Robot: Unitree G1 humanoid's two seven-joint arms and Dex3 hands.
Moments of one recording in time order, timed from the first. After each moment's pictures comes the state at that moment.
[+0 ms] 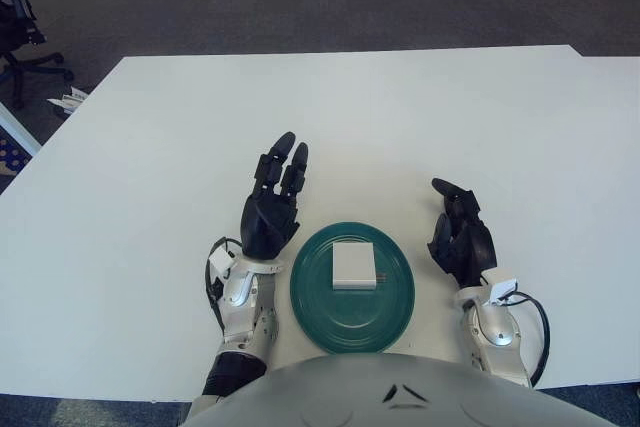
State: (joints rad) left arm 0.21 -0.12 -0.13 0.19 -0.49 -0.70 -0.50; right arm 0.44 0.03 0.03 -0.14 -0.05 -0.30 0.03
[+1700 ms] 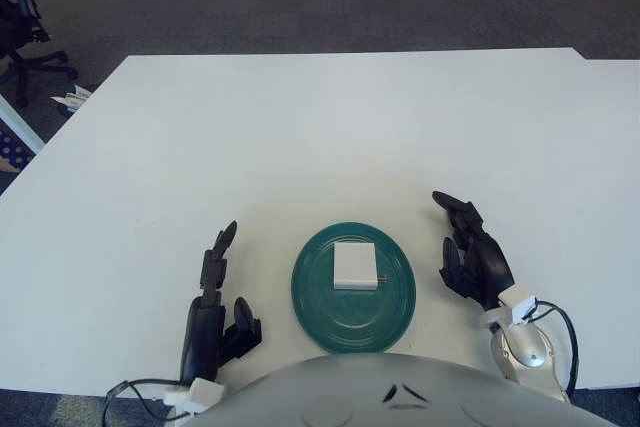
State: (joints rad) left arm 0.73 -0.09 0.13 -0.11 0.53 -0.57 0.18; right arm 0.51 -0.12 0.02 -0.21 -0.06 -0.28 0.12
